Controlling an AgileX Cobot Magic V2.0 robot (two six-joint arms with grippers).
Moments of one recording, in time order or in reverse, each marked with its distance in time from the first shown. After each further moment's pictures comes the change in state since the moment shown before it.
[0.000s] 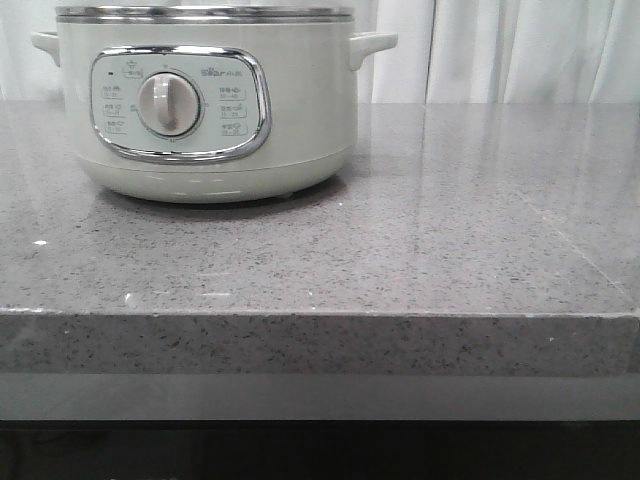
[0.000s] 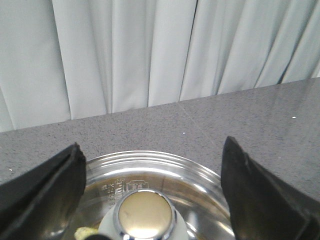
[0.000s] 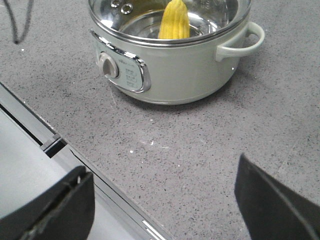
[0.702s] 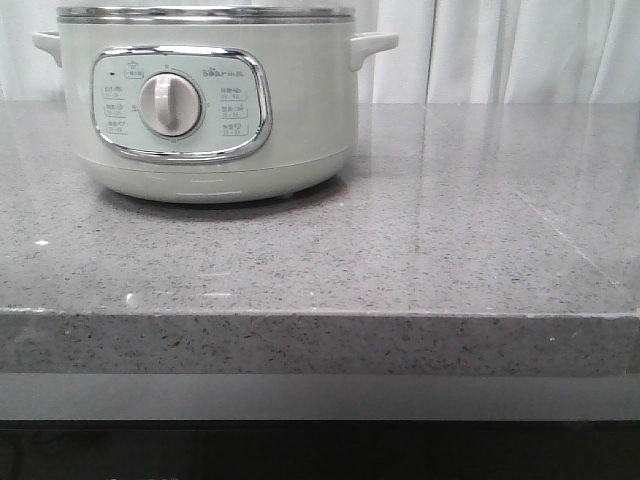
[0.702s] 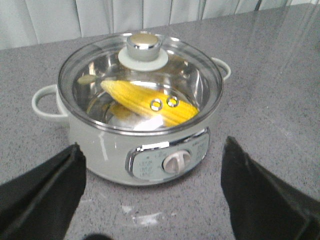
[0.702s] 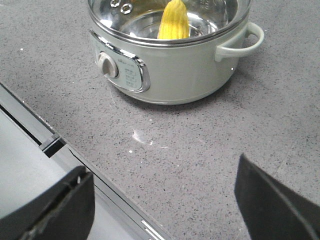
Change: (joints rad) left arm 0.000 -0.659 0.393 0.014 0.467 0.000; right arm 0.000 0.000 0.000 -0.005 0.000 0.000
